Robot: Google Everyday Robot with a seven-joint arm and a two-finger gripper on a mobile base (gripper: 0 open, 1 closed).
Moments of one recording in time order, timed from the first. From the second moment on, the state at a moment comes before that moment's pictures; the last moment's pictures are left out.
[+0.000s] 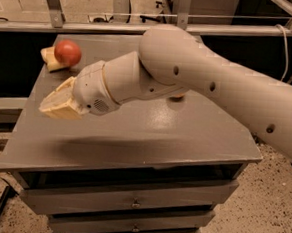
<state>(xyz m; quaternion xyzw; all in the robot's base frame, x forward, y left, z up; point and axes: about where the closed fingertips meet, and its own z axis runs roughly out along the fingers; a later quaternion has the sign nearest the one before) 0.459 0.180 0.916 -0.65 0.54 0.34 0.41</state>
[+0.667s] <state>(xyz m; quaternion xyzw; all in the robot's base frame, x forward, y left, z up) 0.461 0.178 0.915 -0.65 0.54 0.34 0.41</state>
